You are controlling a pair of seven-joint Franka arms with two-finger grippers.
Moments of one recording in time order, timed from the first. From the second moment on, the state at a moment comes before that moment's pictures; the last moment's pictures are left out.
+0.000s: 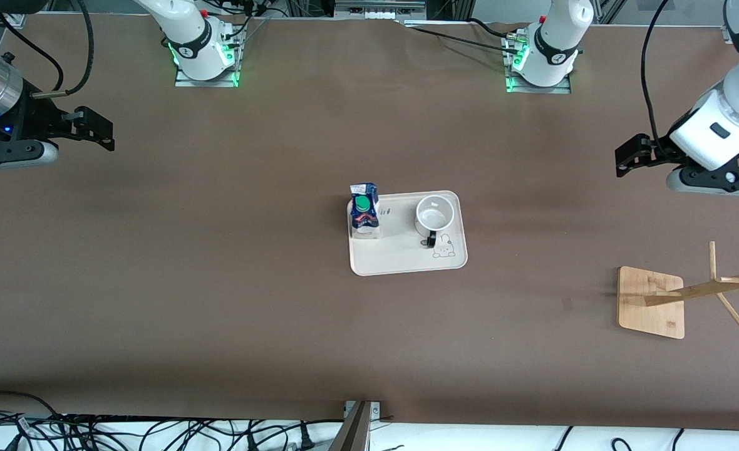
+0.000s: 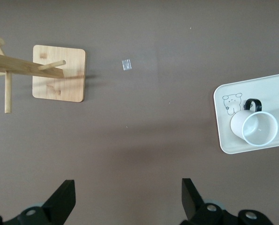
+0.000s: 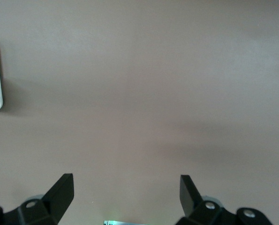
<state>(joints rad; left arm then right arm) -0.10 0.07 0.01 -1.55 0.03 1.60 -0.02 0.11 0.03 -0.01 -1.57 -0.02 1.53 -0.03</state>
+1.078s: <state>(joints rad) -0.09 0.07 0.01 -1.53 0.03 1.60 -0.02 0.16 0.08 0.00 -1.57 0.01 1.54 -0.03</state>
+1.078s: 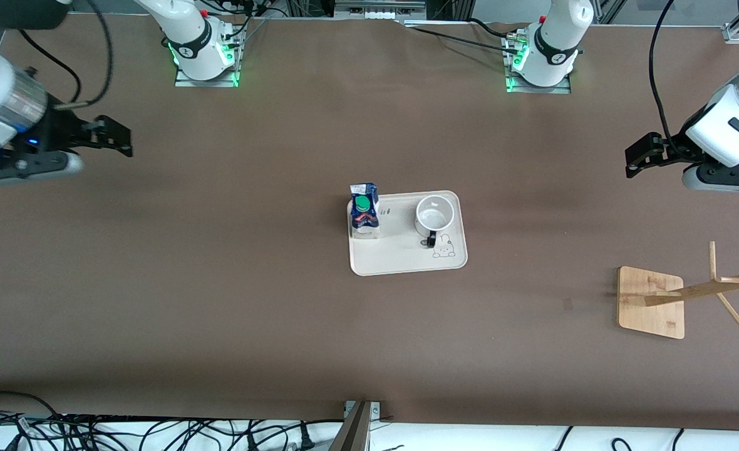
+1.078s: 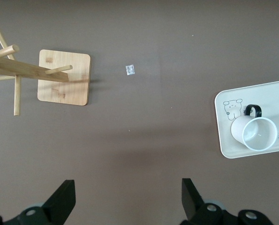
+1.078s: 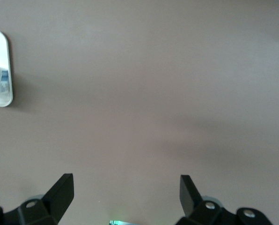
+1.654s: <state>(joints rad) -0.09 0.08 0.00 -1.53 0.03 1.60 -0.02 0.43 0.26 0.01 -1.53 0.16 1.73 0.34</state>
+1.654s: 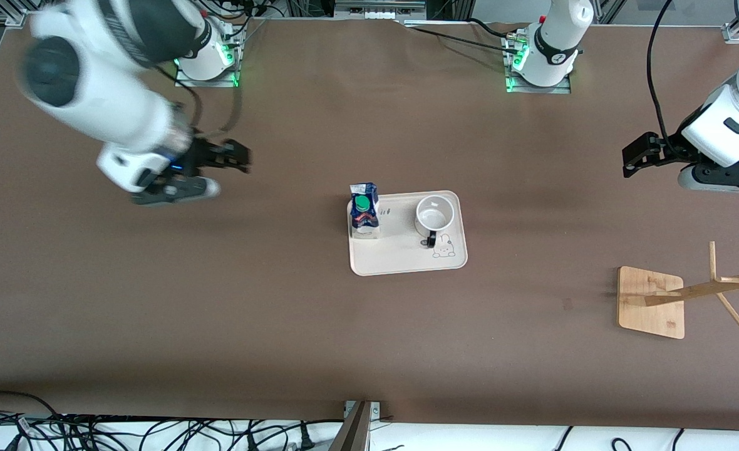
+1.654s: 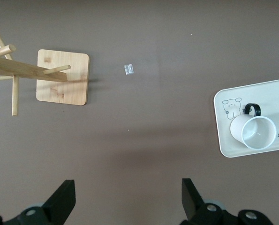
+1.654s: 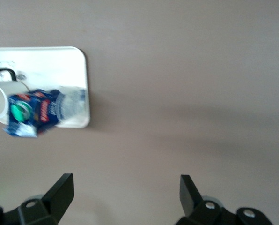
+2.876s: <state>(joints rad) -0.09 0.08 0.01 -1.53 0.03 1.60 -0.02 0.75 0.74 0.01 -1.16 0.06 1.88 0.82</state>
